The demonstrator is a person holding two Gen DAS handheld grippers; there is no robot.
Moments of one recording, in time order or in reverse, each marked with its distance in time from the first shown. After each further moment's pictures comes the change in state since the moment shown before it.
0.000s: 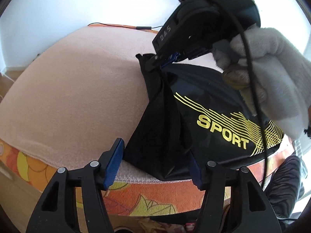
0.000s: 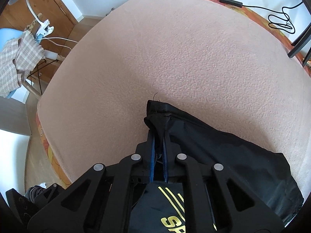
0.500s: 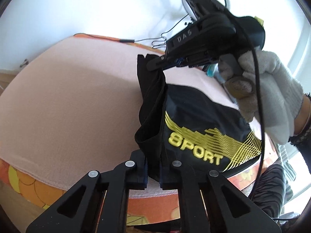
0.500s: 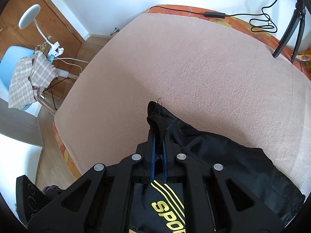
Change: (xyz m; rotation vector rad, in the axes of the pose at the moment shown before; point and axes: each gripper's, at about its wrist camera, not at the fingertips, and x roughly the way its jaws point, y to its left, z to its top) left arm -0.021 -0.015 0.020 -0.016 -0.083 -0.156; right arm -0.055 -0.031 -0.001 0.055 -0.112 0.083
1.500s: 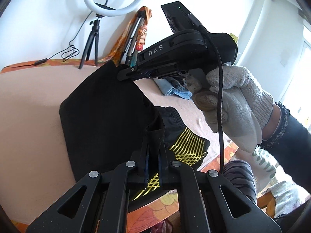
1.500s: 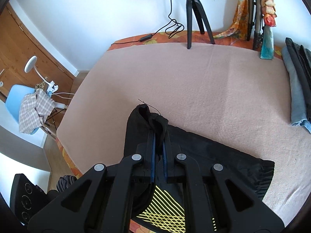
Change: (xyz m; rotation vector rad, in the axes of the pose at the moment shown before) left arm 0.039 -0.167 0.019 0.255 0.055 -0.311; right arm -0.133 -0.163 -0.097 0.209 -0.194 0.002
